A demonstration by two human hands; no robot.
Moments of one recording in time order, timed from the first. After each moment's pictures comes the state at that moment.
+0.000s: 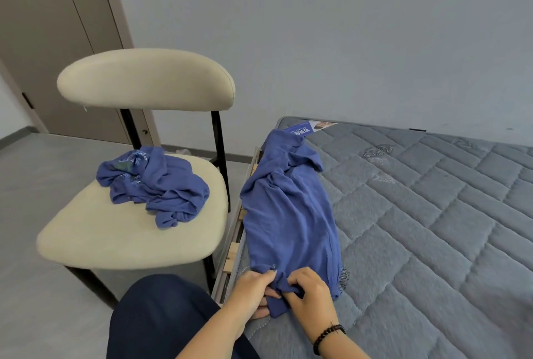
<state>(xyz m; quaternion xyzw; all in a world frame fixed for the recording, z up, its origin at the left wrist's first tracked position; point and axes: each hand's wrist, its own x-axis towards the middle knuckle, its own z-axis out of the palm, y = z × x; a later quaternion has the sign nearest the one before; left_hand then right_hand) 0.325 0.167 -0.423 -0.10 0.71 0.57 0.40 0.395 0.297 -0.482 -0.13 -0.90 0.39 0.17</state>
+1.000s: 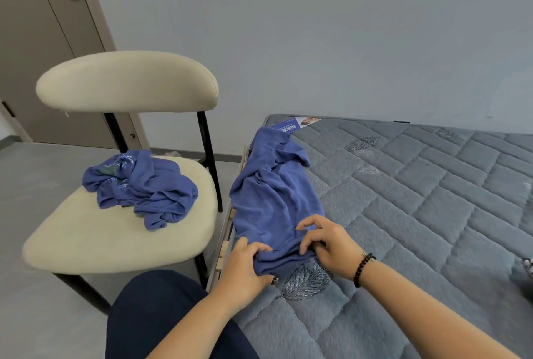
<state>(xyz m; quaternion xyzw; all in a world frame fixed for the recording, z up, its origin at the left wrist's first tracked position) 0.319 0.163 -0.400 0.29 0.85 0.41 0.14 0.387 0.379 -0.380 0.04 -0.95 0.30 0.12</state>
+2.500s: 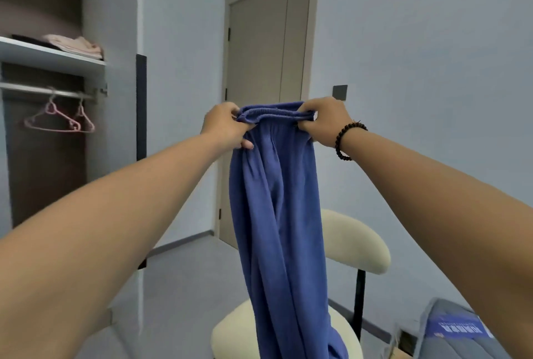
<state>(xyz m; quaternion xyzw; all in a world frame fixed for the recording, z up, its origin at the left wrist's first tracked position) 0.243 -0.129 0.084 0.05 0.80 0.50 -0.33 0.213 0.074 0.110 0.29 -0.85 0.26 0.35</state>
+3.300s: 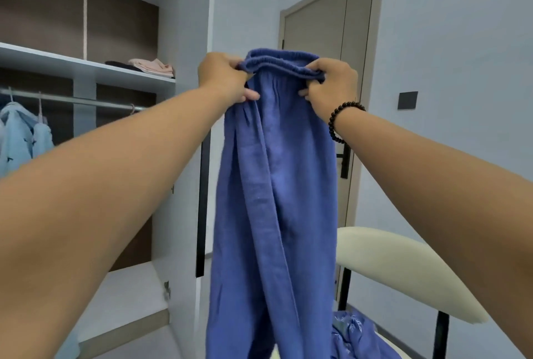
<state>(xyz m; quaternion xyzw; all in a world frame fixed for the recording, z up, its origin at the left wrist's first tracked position) 0.272 -0.244 0.167 0.00 0.74 0.48 -0.47 0.191 -0.078 0.162 0.33 -0.69 0.48 0.43</state>
